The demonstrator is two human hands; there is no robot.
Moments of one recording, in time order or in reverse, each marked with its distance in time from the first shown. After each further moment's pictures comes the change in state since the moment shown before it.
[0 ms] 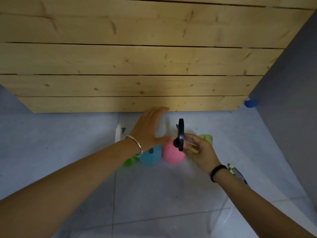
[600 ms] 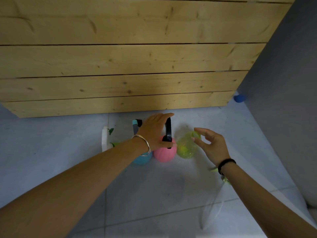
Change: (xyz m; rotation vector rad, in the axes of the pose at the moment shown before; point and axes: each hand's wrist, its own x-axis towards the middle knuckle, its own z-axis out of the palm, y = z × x) left_hand 0.024 0.020 0.040 0.087 -0.203 -0.021; right_hand -0.006 0.019 -0.052 -0.027 0.286 0.058
